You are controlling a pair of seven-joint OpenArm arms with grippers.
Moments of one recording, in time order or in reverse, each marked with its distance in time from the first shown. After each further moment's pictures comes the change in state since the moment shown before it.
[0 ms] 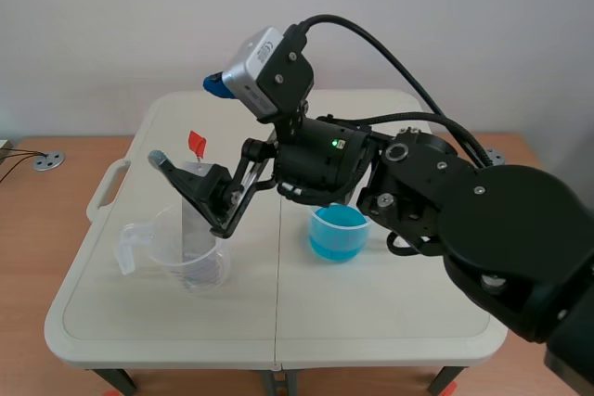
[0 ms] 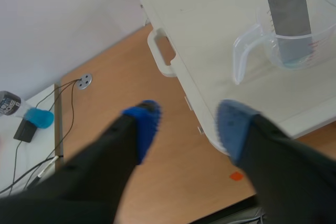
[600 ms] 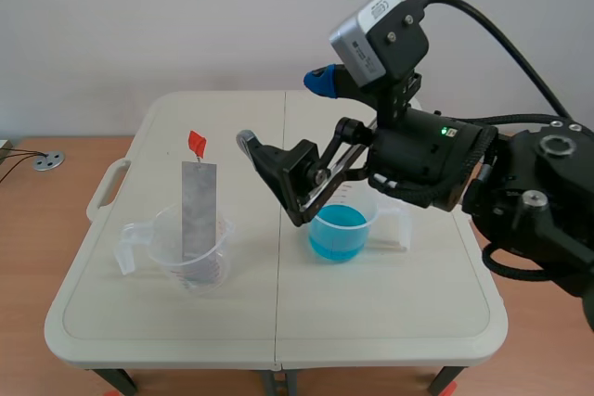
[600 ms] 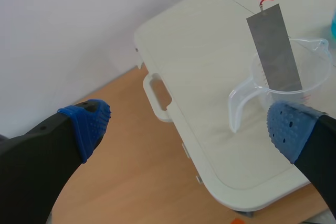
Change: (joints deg) left arm -10.6 0.0 0.8 0.0 0.2 -7.3 1.3; right arm -15.9 13.7 10.5 25.6 15.7 -6.4 -21.4
